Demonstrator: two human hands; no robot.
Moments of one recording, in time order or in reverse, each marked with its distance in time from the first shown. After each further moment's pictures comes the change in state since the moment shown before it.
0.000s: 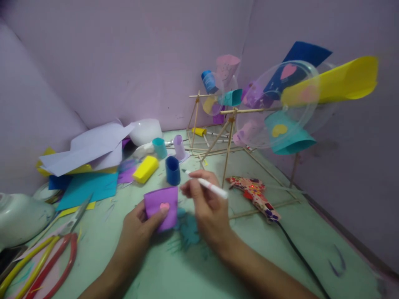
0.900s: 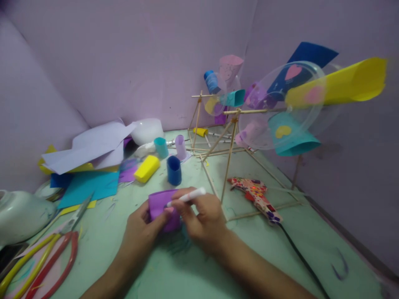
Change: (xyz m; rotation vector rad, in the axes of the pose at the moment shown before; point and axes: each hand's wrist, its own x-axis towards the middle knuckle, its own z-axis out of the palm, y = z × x) left_hand -0.005 0.004 0.004 0.042 0.019 0.064; right_hand 0.000 -0.003 -0.005 -0.361 -0.257 -0.423
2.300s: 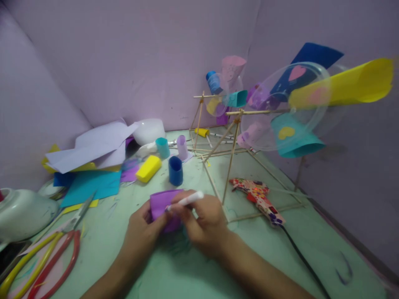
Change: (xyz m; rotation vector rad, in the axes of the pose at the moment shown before) left_hand 0.005 -0.004 -0.005 0.016 -0.064 -0.029; right_hand 0.002 -0.003 -0.003 0.007 -0.074 -0.081
